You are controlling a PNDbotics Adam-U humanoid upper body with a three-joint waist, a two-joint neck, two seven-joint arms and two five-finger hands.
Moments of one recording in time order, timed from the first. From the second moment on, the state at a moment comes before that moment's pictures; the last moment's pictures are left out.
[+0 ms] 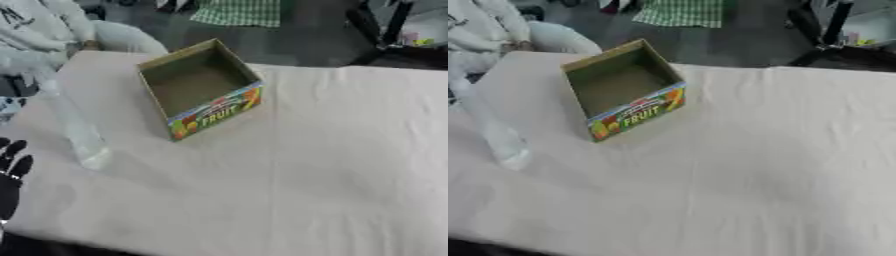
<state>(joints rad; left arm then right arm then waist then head) 0.00 0.49 0.02 -1.98 1.10 -0.08 0.63 -0.20 -0.48 -0.40 -1.92 -0.37 -0.02 -0.15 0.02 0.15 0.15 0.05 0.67</state>
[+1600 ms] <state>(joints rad) -0.12 0.55 -0.04 -1.98 1.25 0.05 0.68 -0.20 -0.48 -0.39 -1.92 -0.37 -0.03 -0.14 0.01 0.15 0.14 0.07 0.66</state>
